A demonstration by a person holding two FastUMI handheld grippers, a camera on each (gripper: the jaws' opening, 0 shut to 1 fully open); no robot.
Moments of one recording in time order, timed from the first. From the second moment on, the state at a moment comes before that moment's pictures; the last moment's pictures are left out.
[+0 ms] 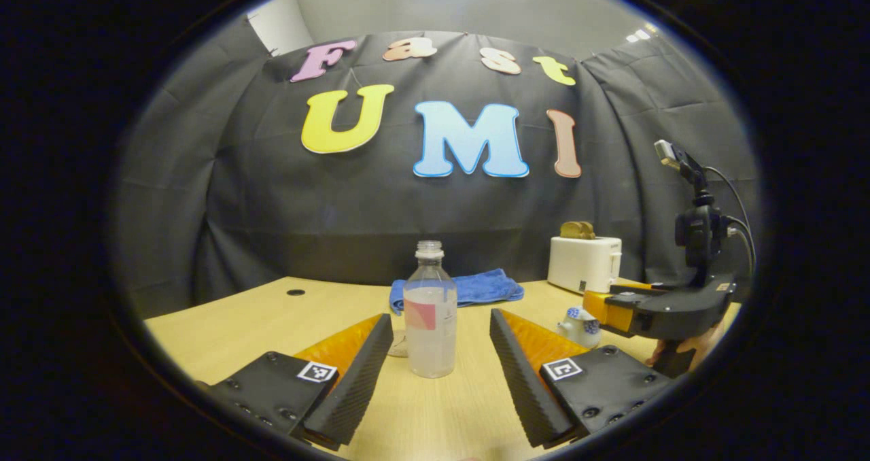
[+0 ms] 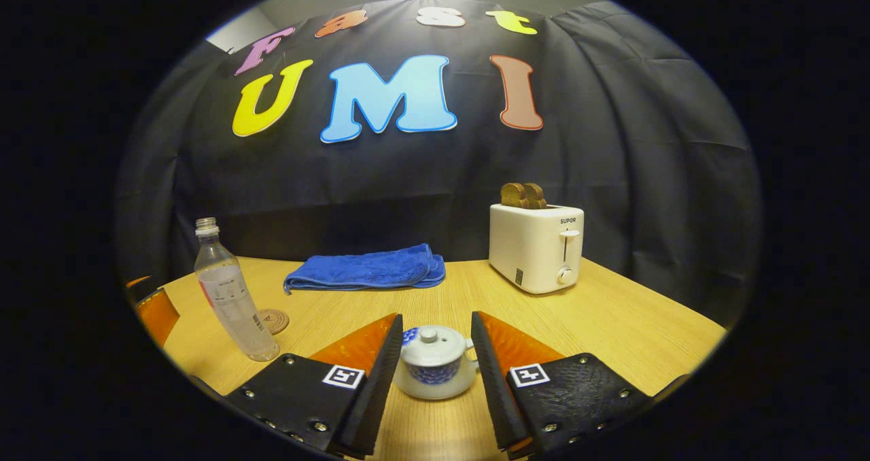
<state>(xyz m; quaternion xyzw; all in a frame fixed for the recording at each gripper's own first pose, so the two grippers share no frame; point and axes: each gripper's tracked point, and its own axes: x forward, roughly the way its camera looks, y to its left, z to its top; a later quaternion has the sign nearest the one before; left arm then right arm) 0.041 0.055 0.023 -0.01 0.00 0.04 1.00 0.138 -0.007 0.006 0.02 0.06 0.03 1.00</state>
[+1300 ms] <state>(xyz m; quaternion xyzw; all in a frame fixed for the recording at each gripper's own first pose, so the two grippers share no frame) 0.092 0.063 0.000 -0.04 0.02 0.03 1.00 0.127 0.016 0.025 -0.06 0.02 0.08 1.00</state>
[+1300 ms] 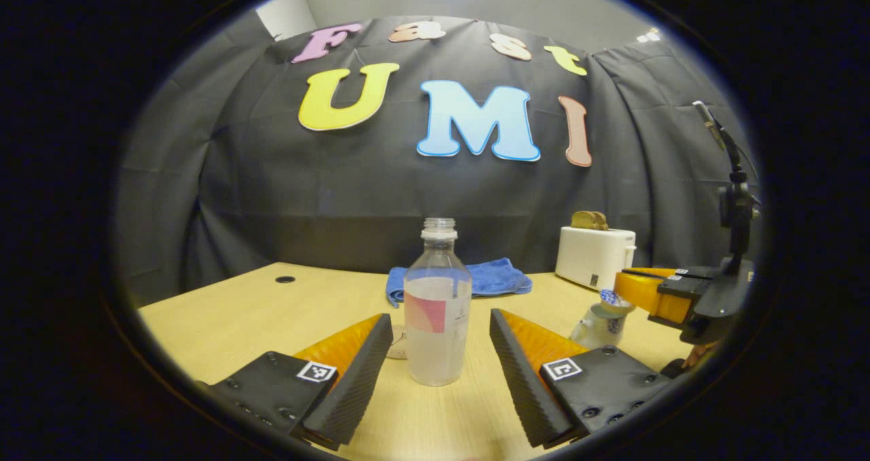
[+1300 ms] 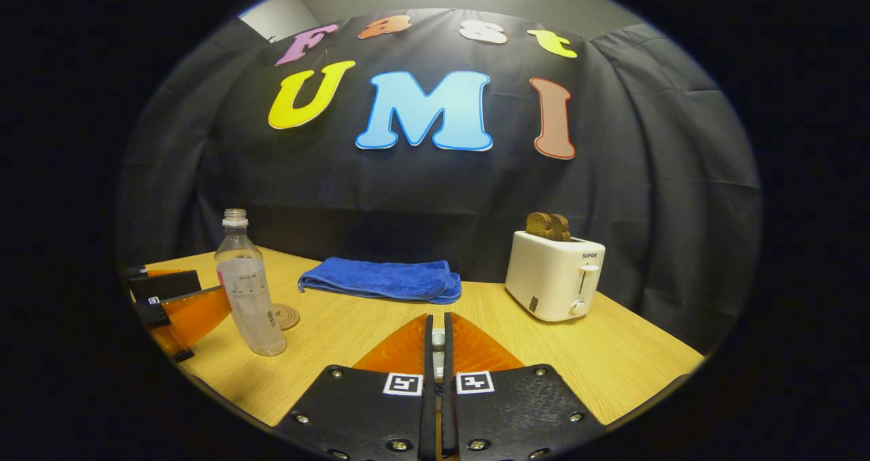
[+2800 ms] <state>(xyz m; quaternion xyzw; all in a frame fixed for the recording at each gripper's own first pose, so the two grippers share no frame) 0.144 0.038 0.010 0.10 0.04 0.02 0.99 -0.054 -0.007 -0.009 -0.01 0.06 0.13 0.99</state>
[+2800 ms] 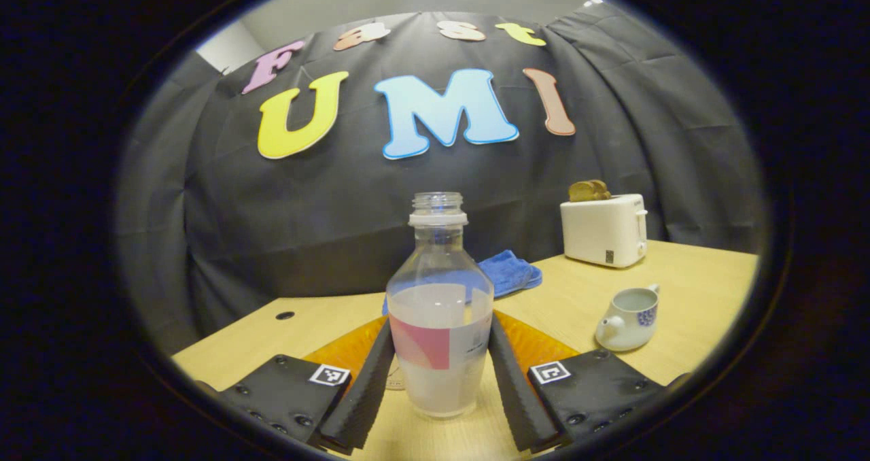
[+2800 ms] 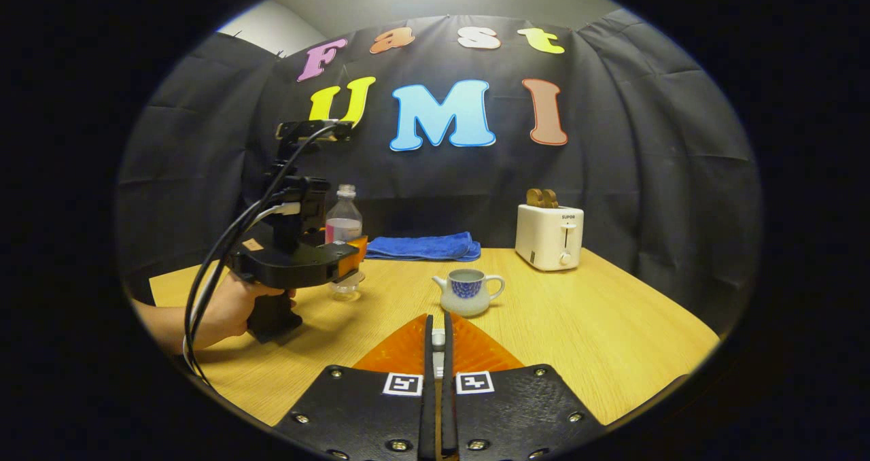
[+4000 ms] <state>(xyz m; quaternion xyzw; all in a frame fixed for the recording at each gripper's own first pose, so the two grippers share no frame) 0.172 -0.036 -0.019 0.48 0.10 -0.04 0.87 -0.091 -0.034 -0.022 0.00 0.06 0.13 0.99</state>
